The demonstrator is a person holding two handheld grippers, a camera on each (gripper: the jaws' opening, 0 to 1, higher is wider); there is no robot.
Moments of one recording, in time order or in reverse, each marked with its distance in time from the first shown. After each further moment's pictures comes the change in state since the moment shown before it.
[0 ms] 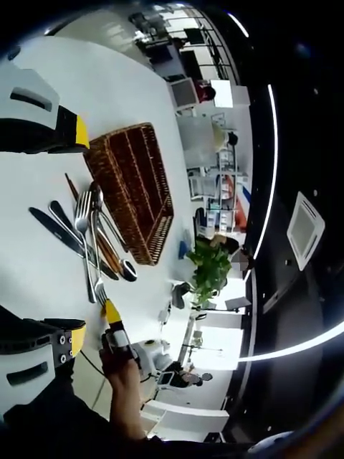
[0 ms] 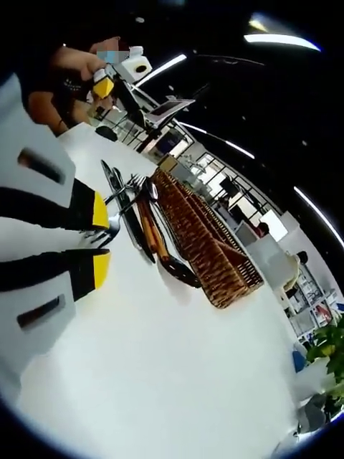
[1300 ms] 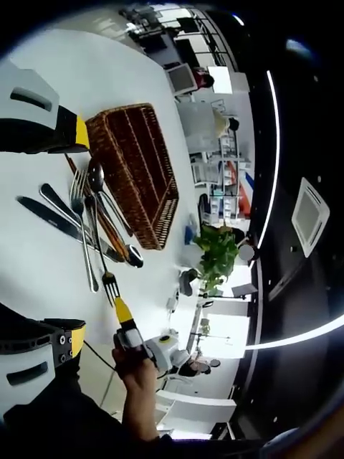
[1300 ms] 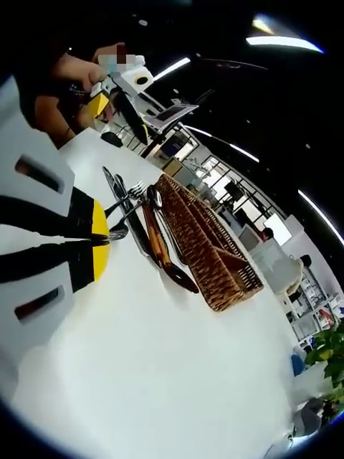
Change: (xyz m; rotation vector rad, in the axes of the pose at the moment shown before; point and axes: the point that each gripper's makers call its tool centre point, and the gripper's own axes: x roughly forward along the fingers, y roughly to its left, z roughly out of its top) left arm 0.023 -0.024 -0.008 0.043 0.027 -0.075; right arm -0.018 0.009 0.003 -0.024 0.027 0.023
